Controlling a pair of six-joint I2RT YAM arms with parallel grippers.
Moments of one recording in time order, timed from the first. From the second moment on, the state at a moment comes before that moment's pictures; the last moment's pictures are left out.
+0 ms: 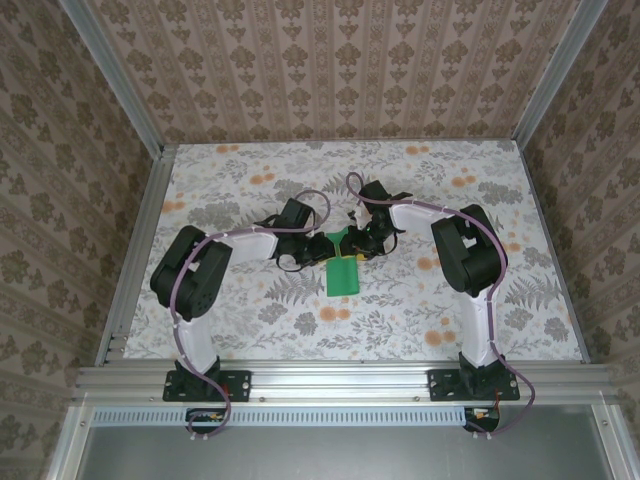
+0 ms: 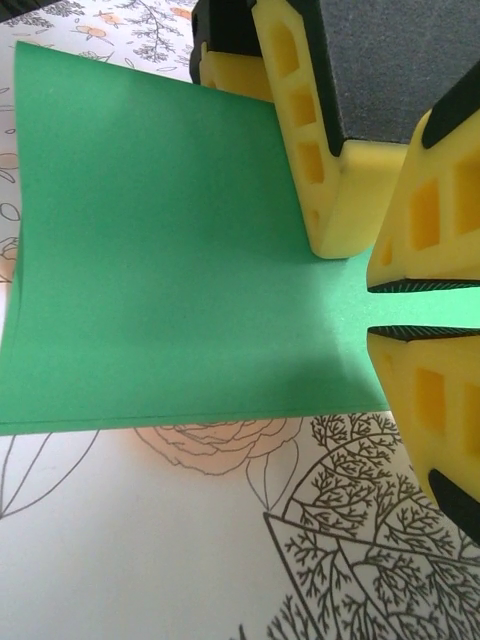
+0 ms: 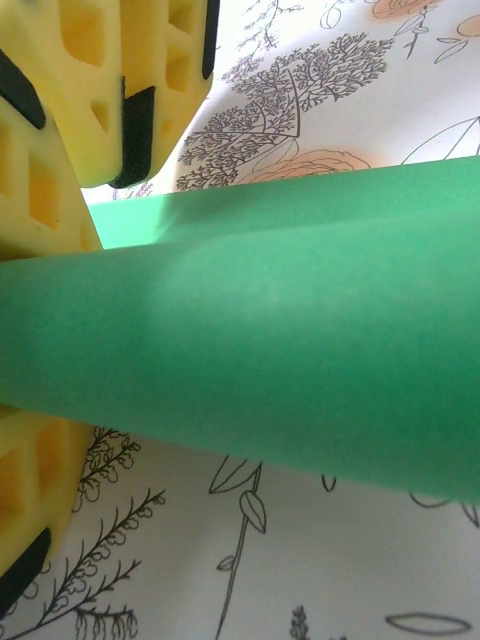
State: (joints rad) left arm -0.62 1.88 1.06 -0.17 0.47 -0.79; right arm 0.41 2.09 1.39 -0.64 -0.53 0.40
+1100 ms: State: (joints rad) left arm -0.62 1.93 1.12 -0.28 0.45 -0.78; right arm 0.36 1.94 1.28 -0.62 -0.42 0.46
